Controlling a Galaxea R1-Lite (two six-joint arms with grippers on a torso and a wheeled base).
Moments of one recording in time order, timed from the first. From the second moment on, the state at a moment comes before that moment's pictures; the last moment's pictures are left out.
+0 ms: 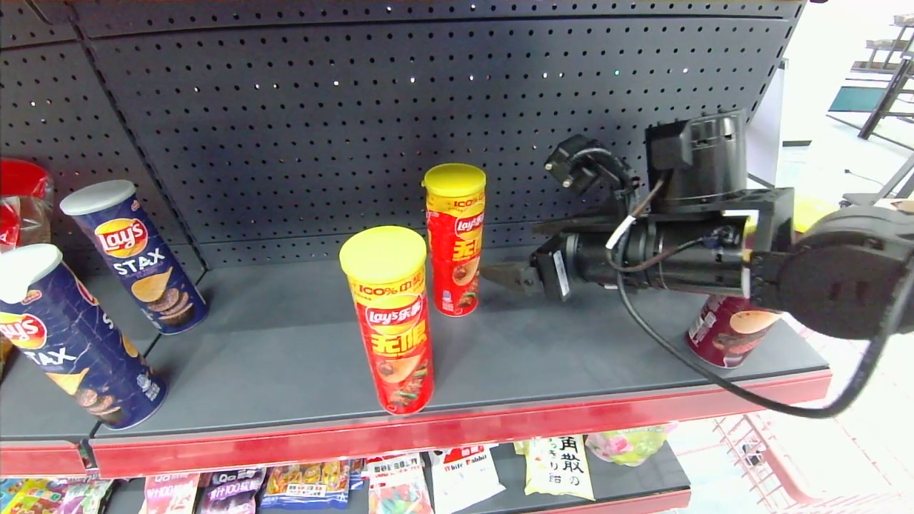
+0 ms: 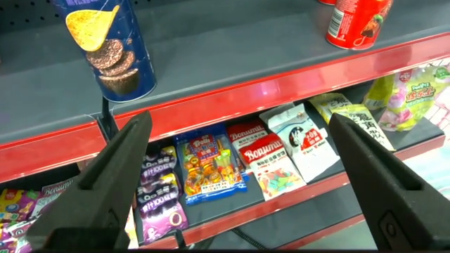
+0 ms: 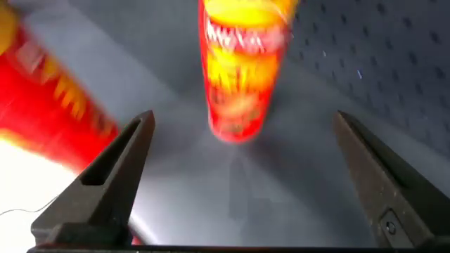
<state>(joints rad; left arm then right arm) -0.32 0.00 -0.10 0.16 0.09 0.05 0.62 1.76 -1.19 -0.21 0.14 -0.17</state>
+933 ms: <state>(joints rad) -0.32 0.02 -0.10 0.16 0.05 0.05 0.55 0.41 -0.35 0.13 -0.33 -0.10</state>
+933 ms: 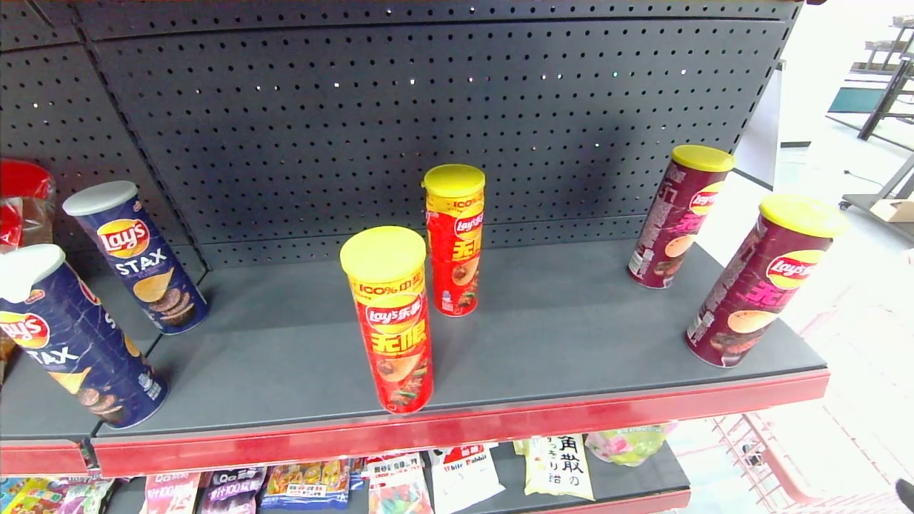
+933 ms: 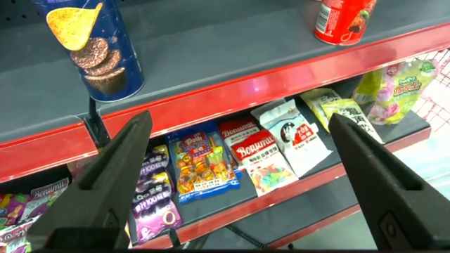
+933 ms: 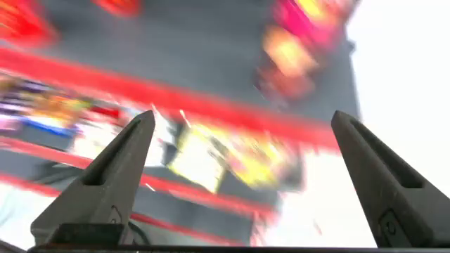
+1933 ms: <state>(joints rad) -0.32 0.00 -0.10 0.16 0.05 0.04 0.31 0.00 -0.16 0.28 -0.45 -0.08</state>
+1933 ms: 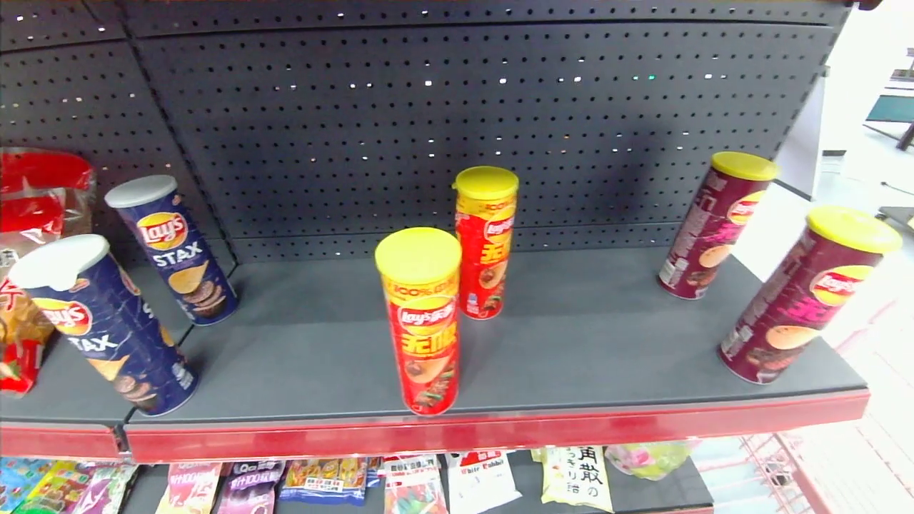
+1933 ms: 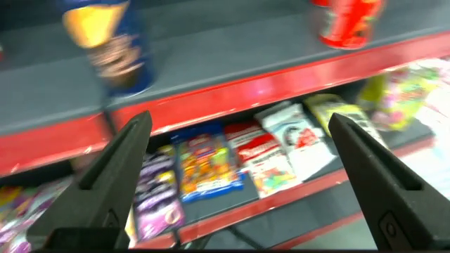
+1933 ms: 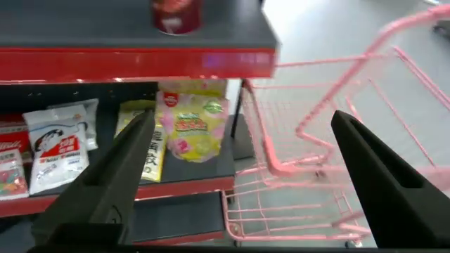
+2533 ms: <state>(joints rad) -0.32 0.00 -0.10 0.16 0.05 0.04 0.22 0.08 -0.21 0.29 -0.44 -0.13</state>
